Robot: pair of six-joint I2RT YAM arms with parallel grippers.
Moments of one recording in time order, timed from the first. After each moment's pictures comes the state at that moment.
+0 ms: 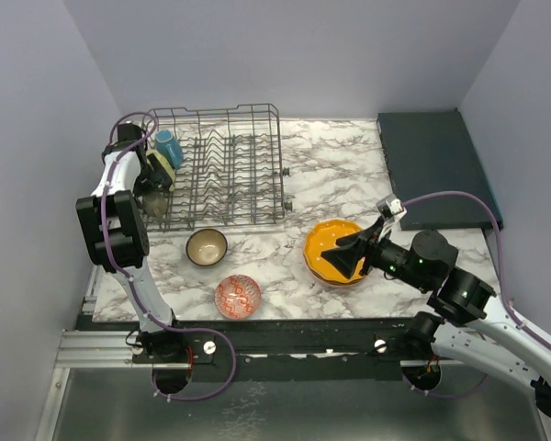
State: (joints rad) left arm 0.23 1.96 1.58 -0.81 -0.12 -0.42; right arm 0.89 0.59 0.69 -0.24 -0.03 0.44
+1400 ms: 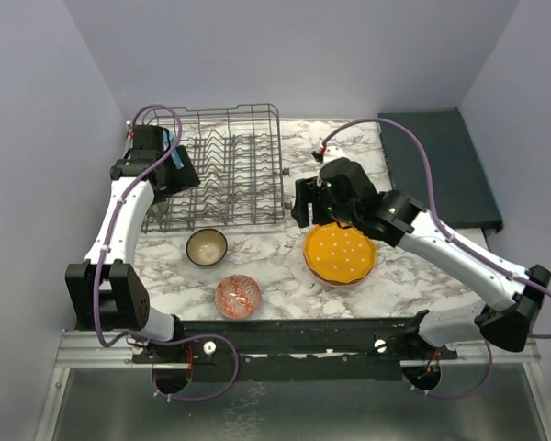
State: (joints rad) left arm 0.02 1.47 1.35 -0.80 -0.02 -0.40; right arm 0.89 1.30 1.34 -0.65 0.22 0.45
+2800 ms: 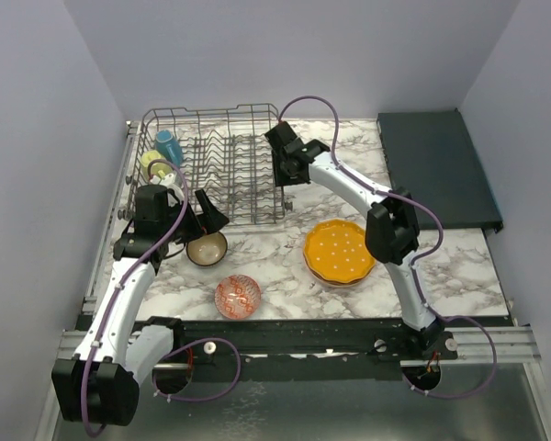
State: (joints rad) left arm -0.09 0.93 0.76 -0.49 0.38 -0.48; right arm 0.68 2.26 2.08 -0.78 0.27 0.42
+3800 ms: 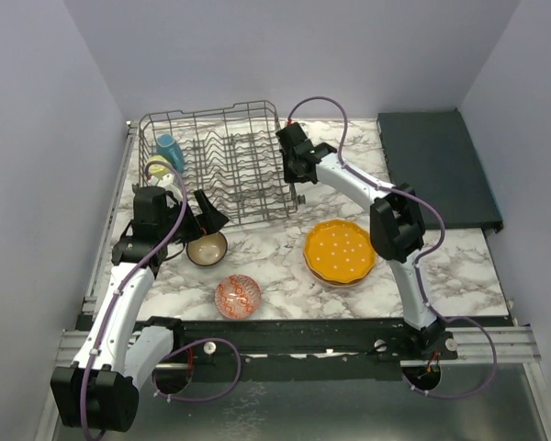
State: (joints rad) left arm -0.09 0.89 0.75 -0.47 0.37 -0.49; right arm 0.62 2.26 1.98 -0.62 0.26 0.41
